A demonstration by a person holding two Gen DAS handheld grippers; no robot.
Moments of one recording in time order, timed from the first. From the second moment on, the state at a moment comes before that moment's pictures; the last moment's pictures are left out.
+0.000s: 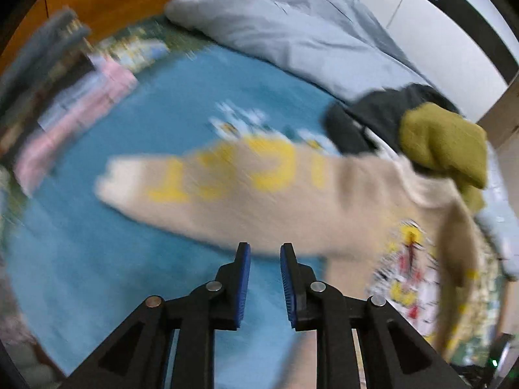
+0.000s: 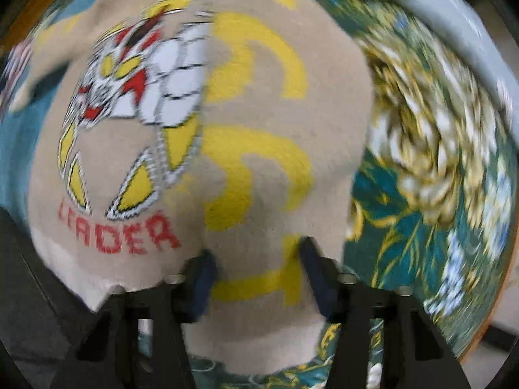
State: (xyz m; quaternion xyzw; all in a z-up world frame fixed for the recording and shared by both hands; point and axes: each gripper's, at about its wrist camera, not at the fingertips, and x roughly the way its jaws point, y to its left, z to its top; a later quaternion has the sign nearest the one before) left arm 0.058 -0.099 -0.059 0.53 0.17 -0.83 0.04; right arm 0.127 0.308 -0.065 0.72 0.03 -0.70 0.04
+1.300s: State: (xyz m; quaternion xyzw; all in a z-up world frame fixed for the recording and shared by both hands) left arm 0.072 -0.094 -0.115 0.56 0.30 -0.77 -0.02; right arm 0.015 0.576 -0.066 0.48 -0.41 -0.76 -0.16
